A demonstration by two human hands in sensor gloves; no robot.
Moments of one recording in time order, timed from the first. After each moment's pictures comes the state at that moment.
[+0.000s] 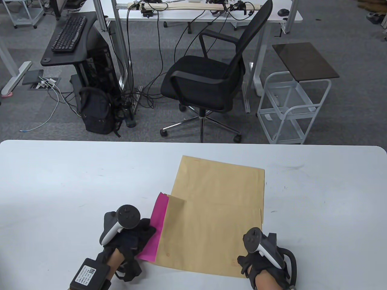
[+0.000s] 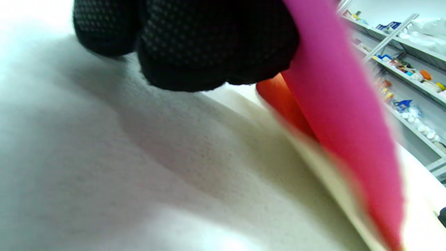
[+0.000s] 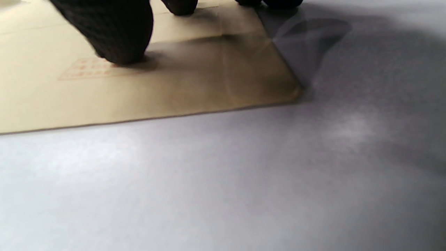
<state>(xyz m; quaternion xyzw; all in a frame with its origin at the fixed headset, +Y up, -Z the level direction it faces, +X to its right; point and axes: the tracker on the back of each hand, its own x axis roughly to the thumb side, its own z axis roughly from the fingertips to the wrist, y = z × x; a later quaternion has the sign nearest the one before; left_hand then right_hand) -0.223 -0.781 -0.369 -0.19 -0.04 0.26 0.95 0.179 -0.774 -0.300 -0.10 0.21 0.97 0.06</state>
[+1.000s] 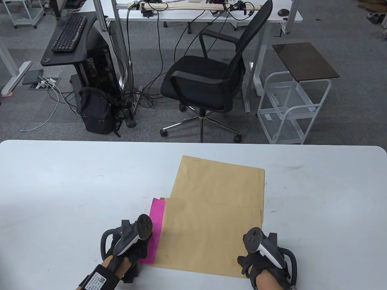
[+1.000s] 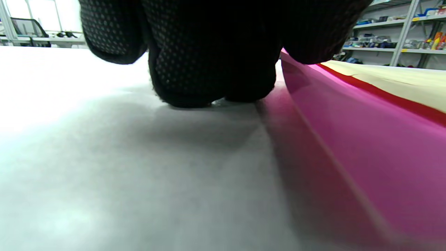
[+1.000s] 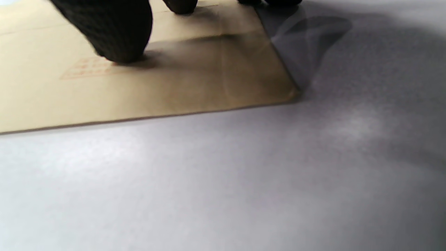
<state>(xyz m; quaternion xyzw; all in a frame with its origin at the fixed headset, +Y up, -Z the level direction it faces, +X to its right) -0.205 -0.774 -0.353 -0.07 0.02 0.01 1.00 0.179 -0.774 -0.300 -0.10 0.22 0.97 0.06</state>
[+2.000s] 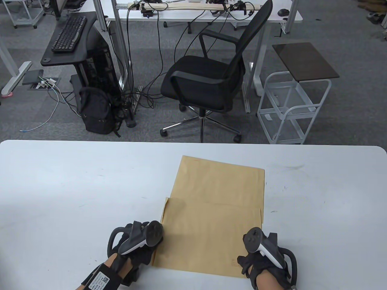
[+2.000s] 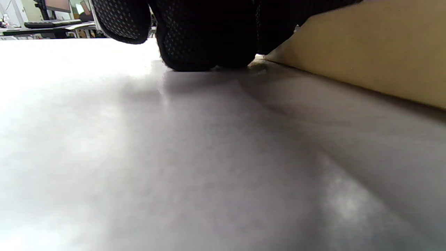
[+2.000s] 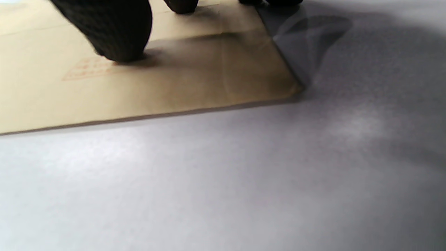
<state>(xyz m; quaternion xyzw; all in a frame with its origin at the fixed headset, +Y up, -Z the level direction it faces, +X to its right) -0.181 -0.779 -0.348 -0.10 -0.10 -0.02 0.99 0.179 -0.774 -0.301 -0.09 0.22 0.97 0.07</state>
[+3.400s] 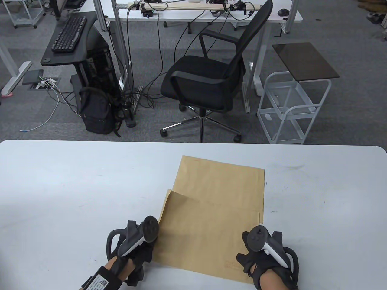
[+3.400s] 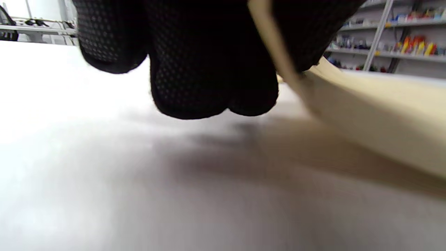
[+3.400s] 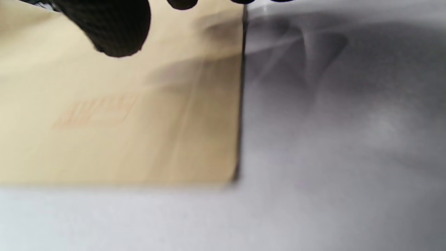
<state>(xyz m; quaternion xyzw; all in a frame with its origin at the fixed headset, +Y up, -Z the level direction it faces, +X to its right) -0.193 -0.749 -0.343 -0.05 -0.01 0.05 1.00 0.185 -0.759 -0.300 -0.06 0.20 0.97 0.12</state>
